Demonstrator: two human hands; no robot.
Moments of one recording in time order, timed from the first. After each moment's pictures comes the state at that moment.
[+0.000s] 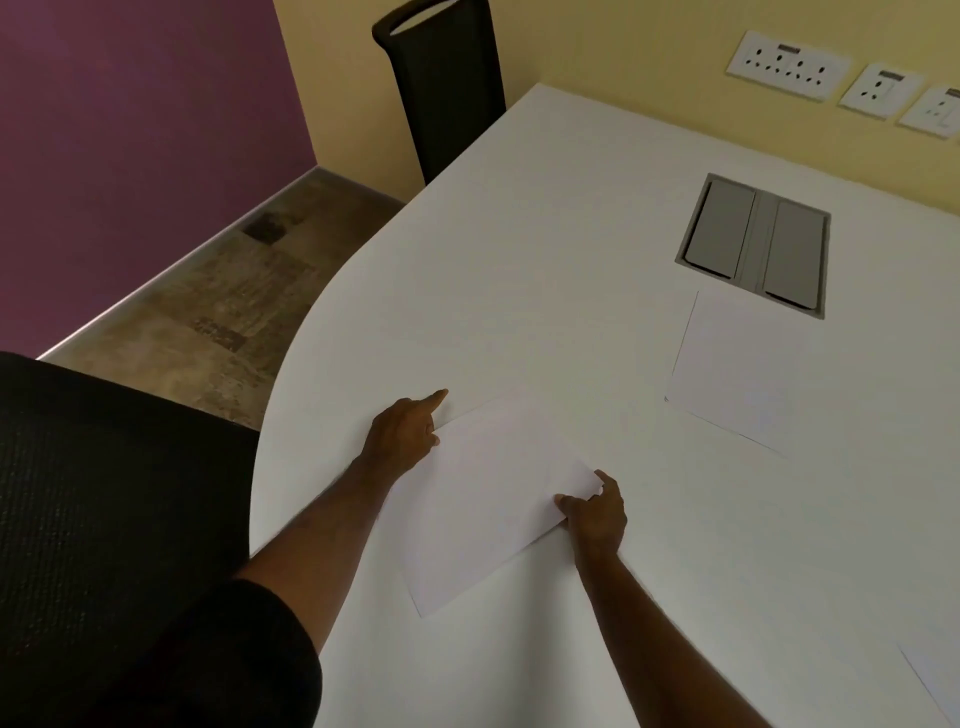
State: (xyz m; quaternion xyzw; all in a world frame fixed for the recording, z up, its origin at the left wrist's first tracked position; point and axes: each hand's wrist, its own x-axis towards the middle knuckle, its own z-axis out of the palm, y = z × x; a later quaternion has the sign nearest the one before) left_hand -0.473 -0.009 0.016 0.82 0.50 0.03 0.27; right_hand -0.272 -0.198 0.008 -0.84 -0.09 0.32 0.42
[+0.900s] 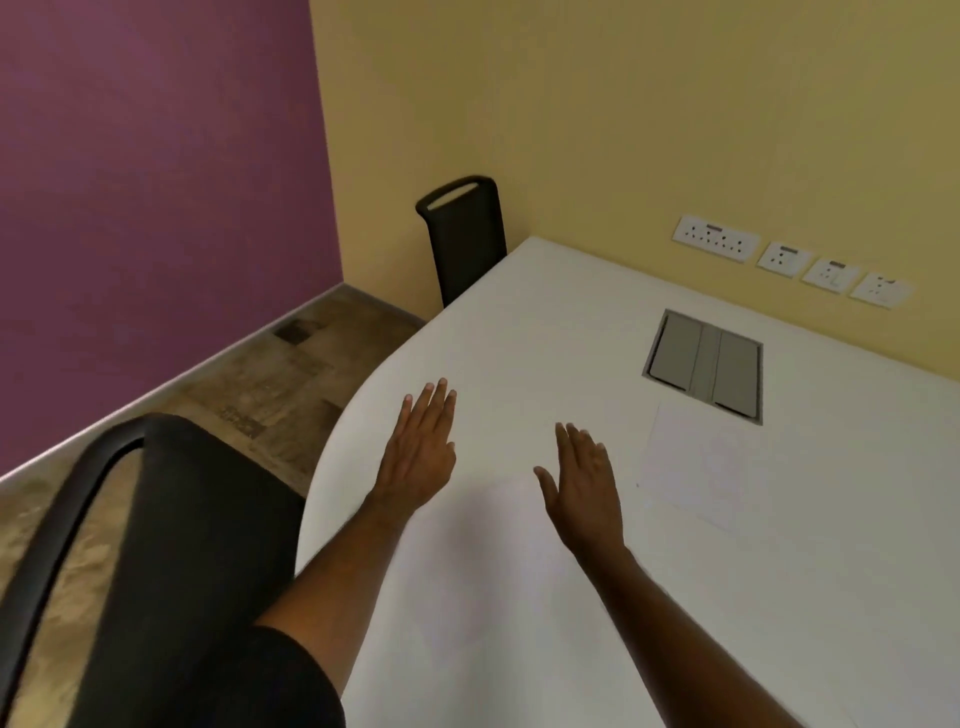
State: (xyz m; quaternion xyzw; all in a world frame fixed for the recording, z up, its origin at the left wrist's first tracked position) left_hand -0.504 -0.045 0.165 0.88 0.43 0.18 0.01; right_hand -0.295 -0.175 0.173 -0.79 -0.59 -0.02 0.18
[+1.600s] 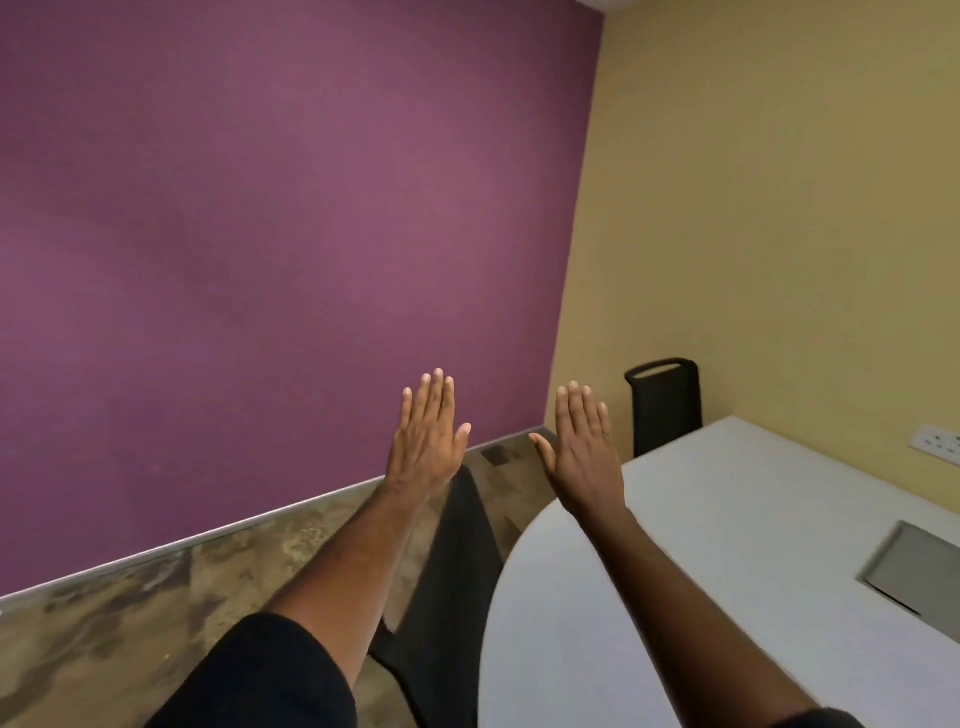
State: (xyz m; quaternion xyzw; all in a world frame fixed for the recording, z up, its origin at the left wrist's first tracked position) left_hand -0.776 -0.191 0.393 0.70 0.66 0.22 -0.17; right_hand -0.545 -0.193 0.404 -0.58 -0.76 -0.16 0.24
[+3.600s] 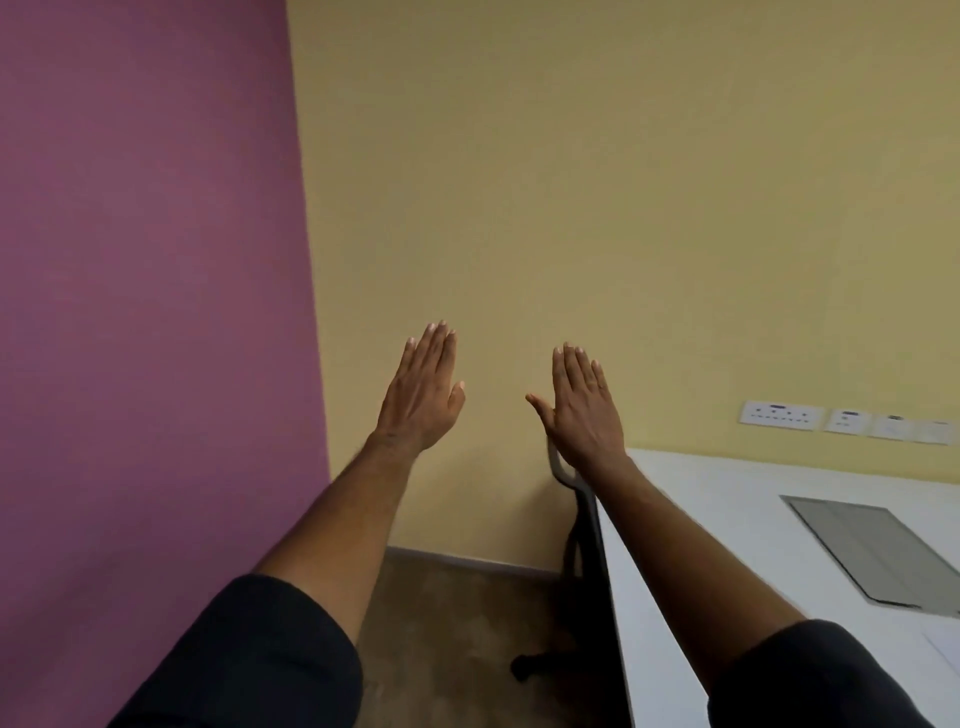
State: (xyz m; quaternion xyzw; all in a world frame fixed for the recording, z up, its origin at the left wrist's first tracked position) left_hand -0.749 0.713 0.486 0.90 0.24 0.34 -0.09; right_hand -0.564 0.558 0.467 -0.81 -0.49 -0.28 0.17
